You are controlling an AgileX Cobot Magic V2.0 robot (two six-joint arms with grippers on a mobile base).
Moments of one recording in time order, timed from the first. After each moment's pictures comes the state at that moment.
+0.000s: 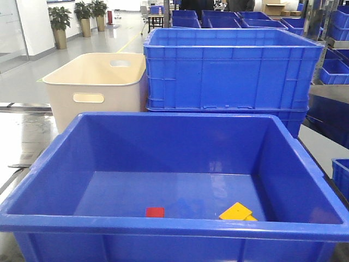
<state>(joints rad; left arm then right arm) -0.06 -0.01 0.03 -0.08 -0.02 0.08 0.33 0.46 -0.61 0.14 0.94 -0.23</state>
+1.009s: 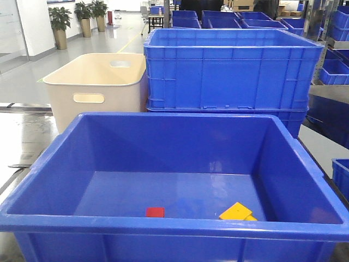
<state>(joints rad) -0.06 -0.01 0.03 -0.08 -0.03 0.08 0.33 0.46 -0.61 0.14 0.94 -0.23</state>
